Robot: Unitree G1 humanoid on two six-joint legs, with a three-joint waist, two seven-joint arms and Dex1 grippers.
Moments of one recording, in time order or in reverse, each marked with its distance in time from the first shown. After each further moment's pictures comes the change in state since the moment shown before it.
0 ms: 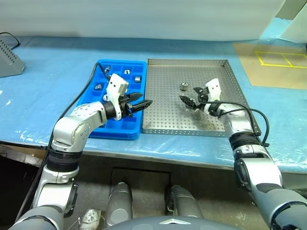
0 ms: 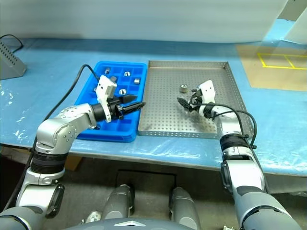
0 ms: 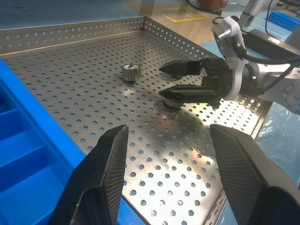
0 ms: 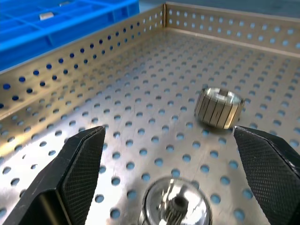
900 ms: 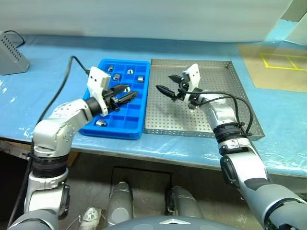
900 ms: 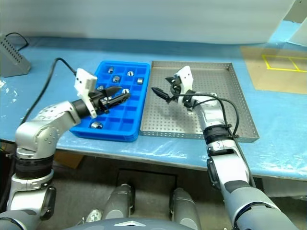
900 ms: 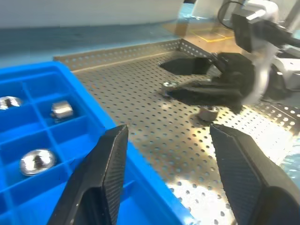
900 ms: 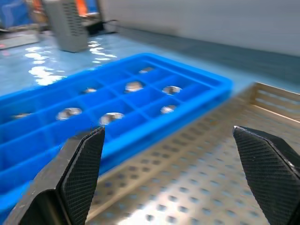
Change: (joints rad) left arm 0.017 0.016 0.083 -0.064 -0.021 0.022 0.053; right arm -0.138 0.111 0.056 -0.117 0.055 0.086 -0.013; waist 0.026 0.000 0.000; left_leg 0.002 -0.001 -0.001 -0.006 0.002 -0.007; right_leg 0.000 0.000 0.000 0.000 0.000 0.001
